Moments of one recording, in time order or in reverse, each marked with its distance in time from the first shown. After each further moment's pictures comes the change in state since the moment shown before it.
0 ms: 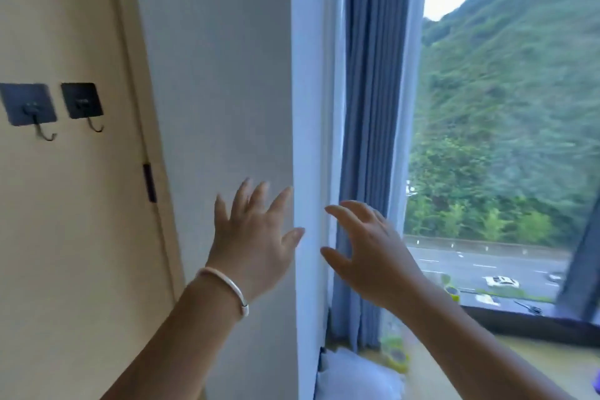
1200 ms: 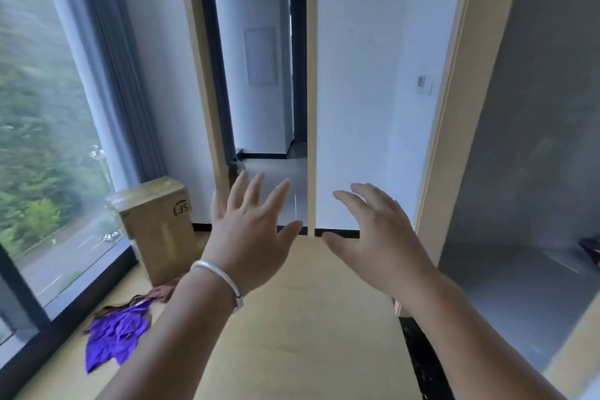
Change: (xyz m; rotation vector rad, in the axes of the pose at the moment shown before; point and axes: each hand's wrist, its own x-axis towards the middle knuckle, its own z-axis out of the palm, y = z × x) left_hand -0.160 0.932 -0.046 -0.925 -0.139 1.470; right_hand -0.589 0.359 -0.489 -0.884 0.439 1.455
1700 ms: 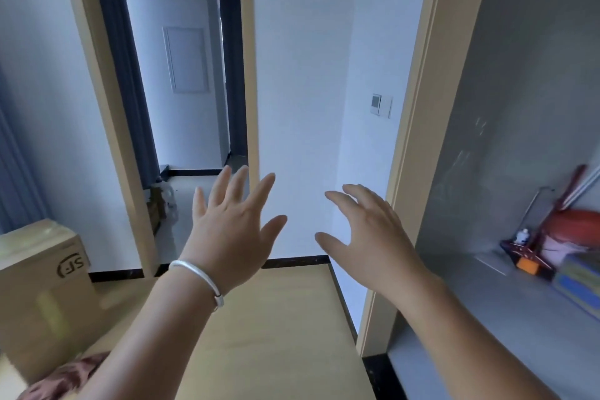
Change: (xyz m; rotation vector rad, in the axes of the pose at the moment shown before) left_hand 0.271 -0.028 0.112 -0.132 0.012 0.156; right_hand 0.219 0.115 0.061 -0.183 0.040 0.148
